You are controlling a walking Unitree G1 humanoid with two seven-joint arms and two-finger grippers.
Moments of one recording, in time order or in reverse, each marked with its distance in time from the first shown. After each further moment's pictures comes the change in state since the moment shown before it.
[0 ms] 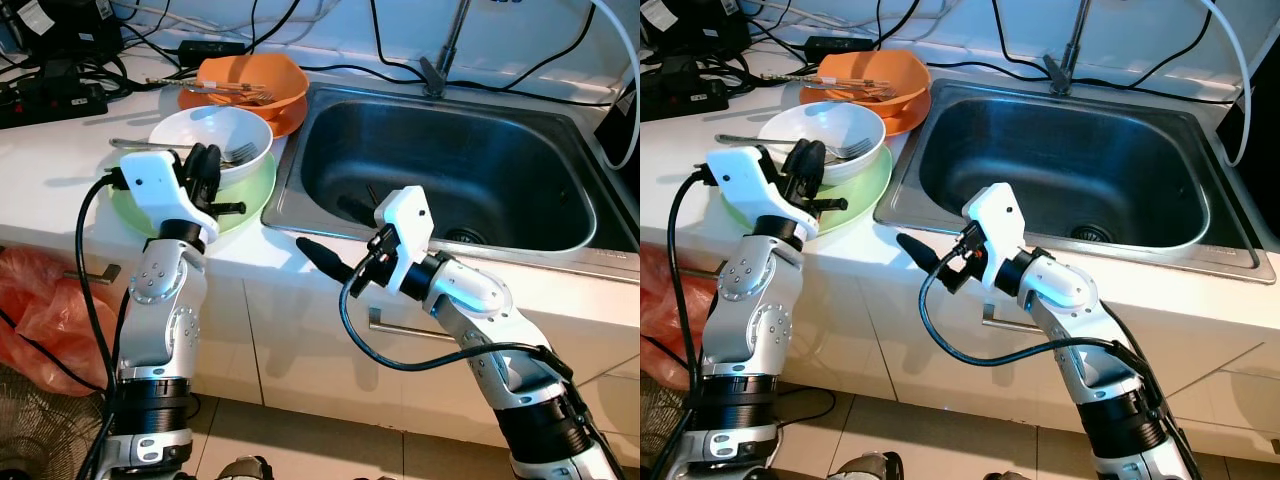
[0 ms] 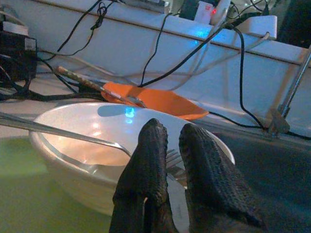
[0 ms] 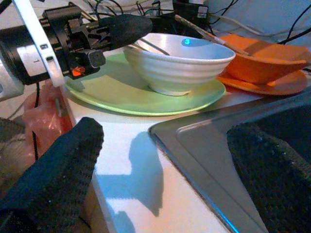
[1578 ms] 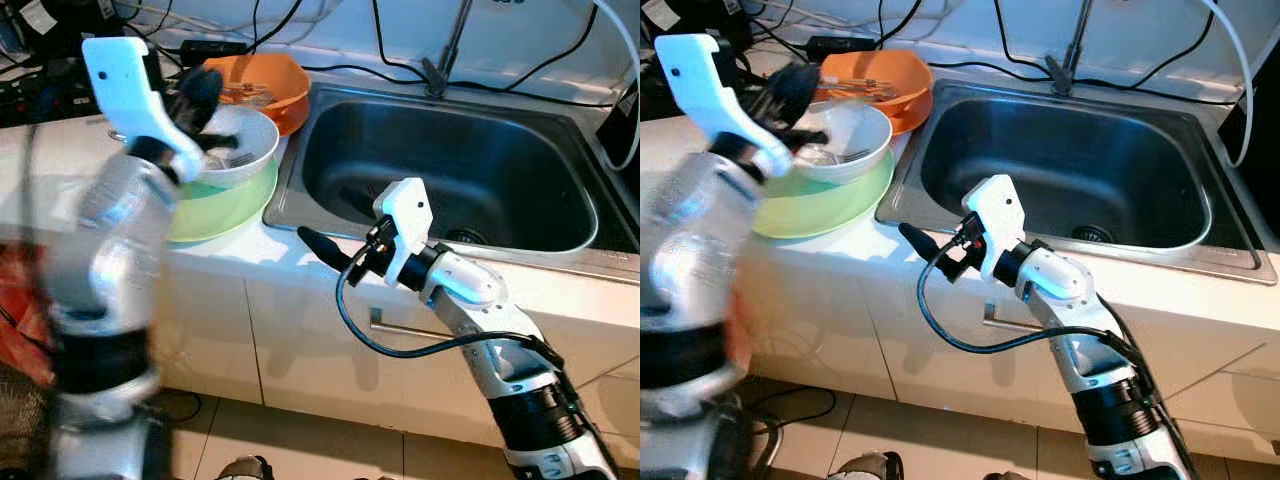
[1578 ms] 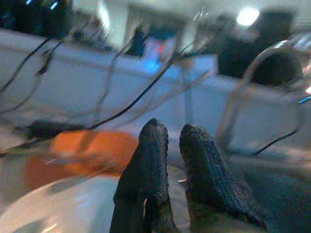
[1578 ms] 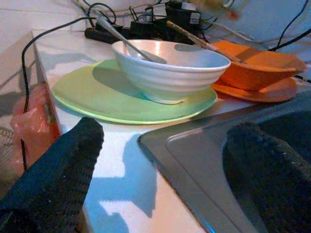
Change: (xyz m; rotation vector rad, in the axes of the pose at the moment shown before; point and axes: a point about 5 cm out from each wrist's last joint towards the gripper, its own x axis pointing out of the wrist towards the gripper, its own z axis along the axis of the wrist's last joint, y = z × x) left arm 0.019 -0.026 0.082 -0.036 -0.046 -0.226; right arm 0.008 -0.006 0.001 -0.004 -0.026 -0.038
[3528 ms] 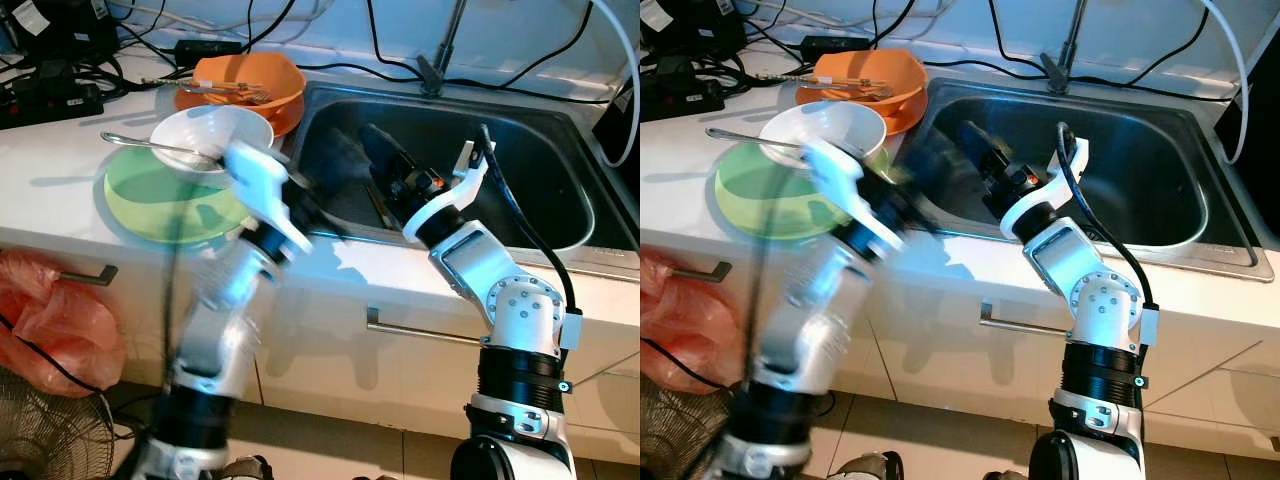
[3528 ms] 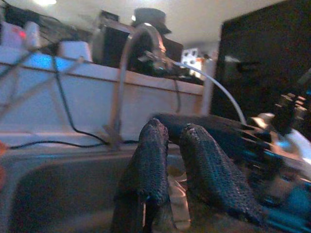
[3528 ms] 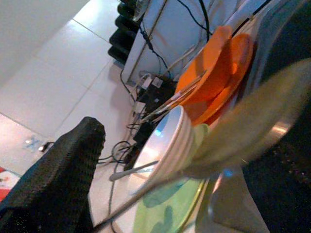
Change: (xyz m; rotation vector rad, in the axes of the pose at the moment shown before) left arm -0.023 -0.082 -0.079 -0.079 -0.052 -0.412; right arm 0.001 -0.039 0.026 1.074 -0.285 -0.219
